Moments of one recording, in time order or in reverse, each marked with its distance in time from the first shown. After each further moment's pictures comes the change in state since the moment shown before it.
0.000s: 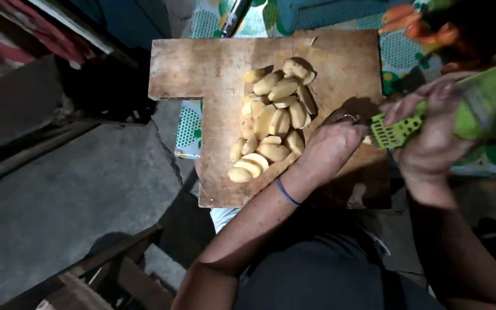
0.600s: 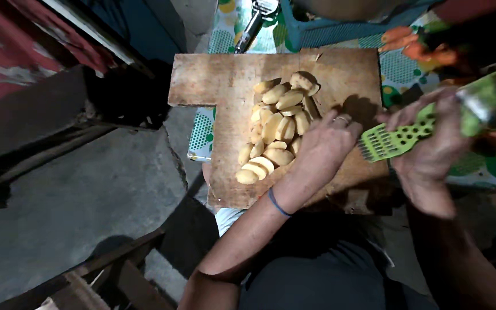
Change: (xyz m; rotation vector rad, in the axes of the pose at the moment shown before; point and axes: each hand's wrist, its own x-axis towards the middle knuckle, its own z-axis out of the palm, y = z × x) left_hand -0.006 0.010 -0.039 0.193 0.003 -0.091; right_hand 0.003 0.002 -0.001 0.212 0.078 0.211
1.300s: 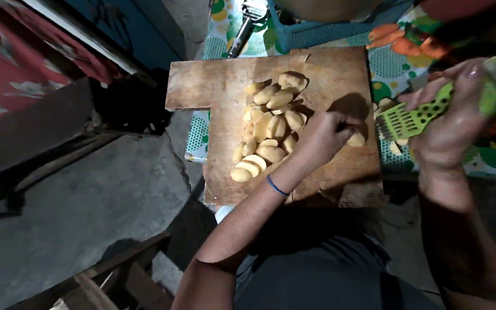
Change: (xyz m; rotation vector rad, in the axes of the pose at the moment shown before) left_hand 0.006 0.005 -0.007 -0.637 -0.109 -0.229; right_hand 0.021 0.002 -0.045 -0.084 -0.015 -0.110
